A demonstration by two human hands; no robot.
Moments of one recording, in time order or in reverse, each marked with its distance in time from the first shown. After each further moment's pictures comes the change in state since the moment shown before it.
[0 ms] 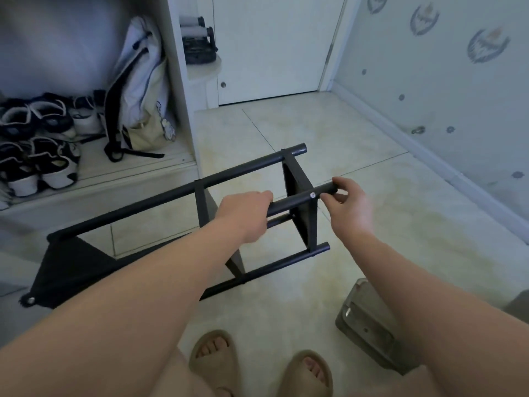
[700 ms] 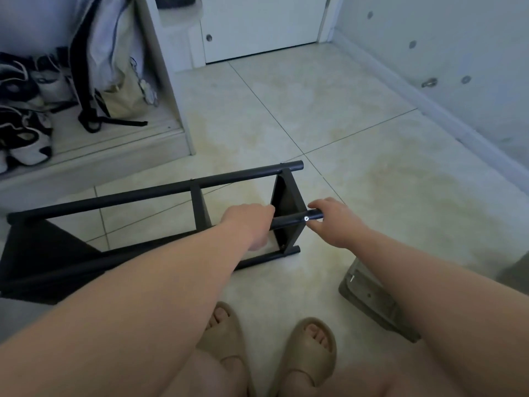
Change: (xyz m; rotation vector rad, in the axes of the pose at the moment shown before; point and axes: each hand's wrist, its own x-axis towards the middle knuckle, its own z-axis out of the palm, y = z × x) left_hand 0.007 0.005 0.084 0.150 -0.350 0.019; right_hand -0.011 0.073 0.028 -0.684 -0.581 -0.017
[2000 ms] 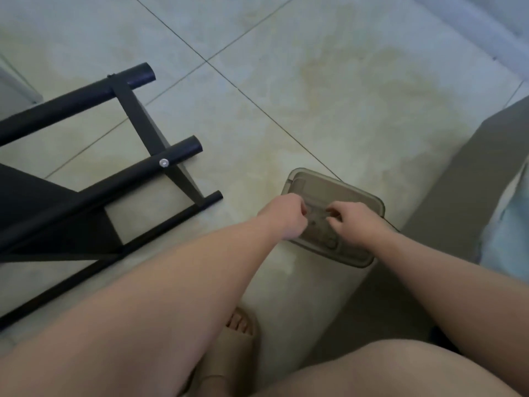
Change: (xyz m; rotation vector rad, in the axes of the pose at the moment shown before) left_hand 0.126 0.252 0.143 -0.522 -0.292 0.187; right_hand -0.051 0.274 0.105 0.064 -0.156 0.393
